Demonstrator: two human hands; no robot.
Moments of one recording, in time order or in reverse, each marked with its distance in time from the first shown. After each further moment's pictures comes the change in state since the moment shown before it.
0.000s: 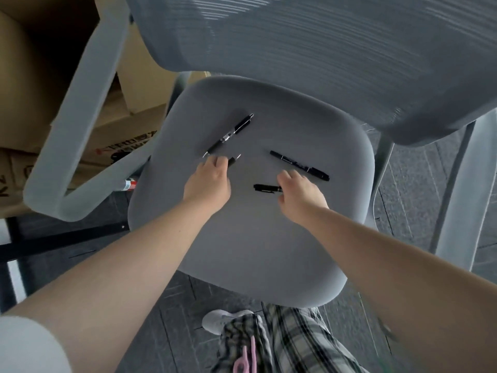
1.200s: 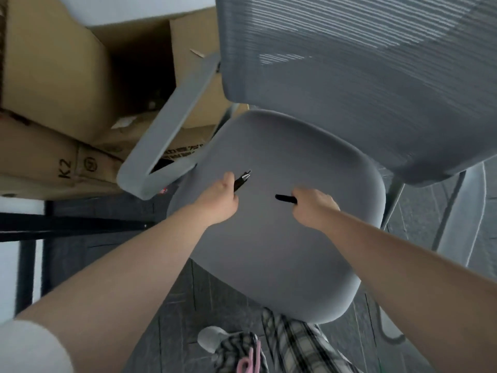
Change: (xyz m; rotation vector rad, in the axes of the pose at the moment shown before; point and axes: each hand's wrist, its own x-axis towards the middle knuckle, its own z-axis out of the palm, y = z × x) left_hand -0.054 -0.032 -0.057 -0.245 -0.142 -0.076; right_hand -0.008 -0.039 -0.044 -0.084 -0.194 0.043
